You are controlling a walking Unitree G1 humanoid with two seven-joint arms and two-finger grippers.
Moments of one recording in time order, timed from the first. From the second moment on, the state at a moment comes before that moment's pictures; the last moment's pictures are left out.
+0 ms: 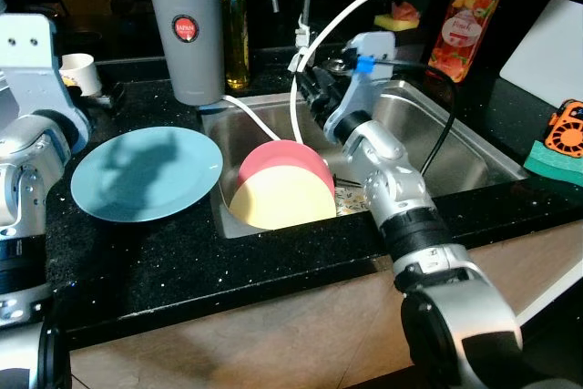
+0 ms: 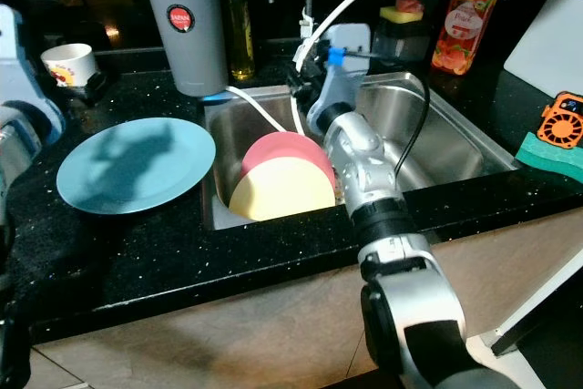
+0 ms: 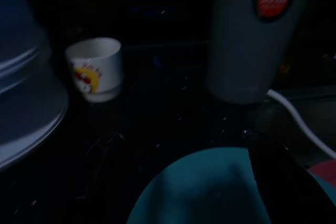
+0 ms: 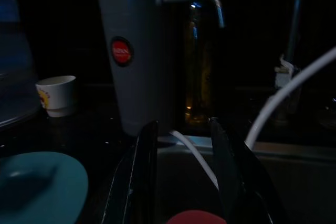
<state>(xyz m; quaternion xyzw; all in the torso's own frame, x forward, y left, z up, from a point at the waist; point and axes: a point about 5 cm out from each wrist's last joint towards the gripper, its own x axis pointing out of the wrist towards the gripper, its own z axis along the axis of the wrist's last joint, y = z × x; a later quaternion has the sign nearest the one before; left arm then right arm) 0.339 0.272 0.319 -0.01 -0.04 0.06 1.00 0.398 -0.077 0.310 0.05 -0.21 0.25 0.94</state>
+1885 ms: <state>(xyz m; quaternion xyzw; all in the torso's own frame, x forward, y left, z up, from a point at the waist) 0.316 0.284 0.241 -0.20 0.14 0.11 0.96 0.336 -0.052 0.267 -0.01 -0.04 0.55 0.84</state>
